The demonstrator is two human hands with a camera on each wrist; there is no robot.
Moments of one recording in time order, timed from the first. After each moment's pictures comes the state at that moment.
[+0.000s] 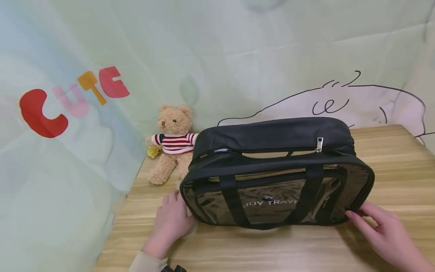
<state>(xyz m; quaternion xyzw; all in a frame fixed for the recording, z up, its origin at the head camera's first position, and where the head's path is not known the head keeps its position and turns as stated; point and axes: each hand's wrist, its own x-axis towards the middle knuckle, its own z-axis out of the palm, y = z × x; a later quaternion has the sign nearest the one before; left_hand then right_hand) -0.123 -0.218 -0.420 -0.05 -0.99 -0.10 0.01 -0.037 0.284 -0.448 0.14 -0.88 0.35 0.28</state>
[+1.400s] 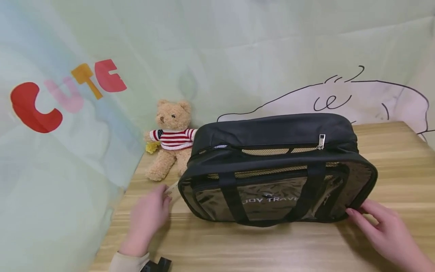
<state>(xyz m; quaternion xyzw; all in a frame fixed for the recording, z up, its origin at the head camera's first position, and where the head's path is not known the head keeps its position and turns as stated) -0.120 -0.251 -0.390 -0.06 -0.99 -0.11 0.11 -0.035 0.286 -0.449 0.14 -0.88 0.35 0.28</state>
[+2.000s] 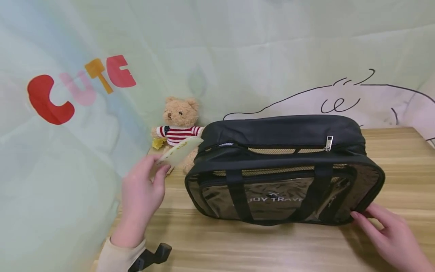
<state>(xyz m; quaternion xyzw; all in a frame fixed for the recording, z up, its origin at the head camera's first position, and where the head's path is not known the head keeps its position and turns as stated) -0.112 -0.226 -0.312 -0.14 -0.89 -0.23 0.37 -0.033 0.285 -0.447 0.13 -0.89 0.35 0.27</state>
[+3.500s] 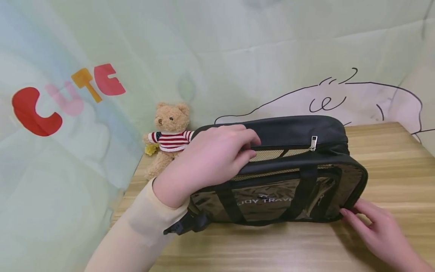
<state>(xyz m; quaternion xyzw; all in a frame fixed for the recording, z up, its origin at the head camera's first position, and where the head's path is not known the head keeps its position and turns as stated) -0.134 -0.062 -0.198 -0.40 -0.91 -0.06 0.08 -0.033 0.283 -0.444 0.15 -0.88 0.36 0.28</state>
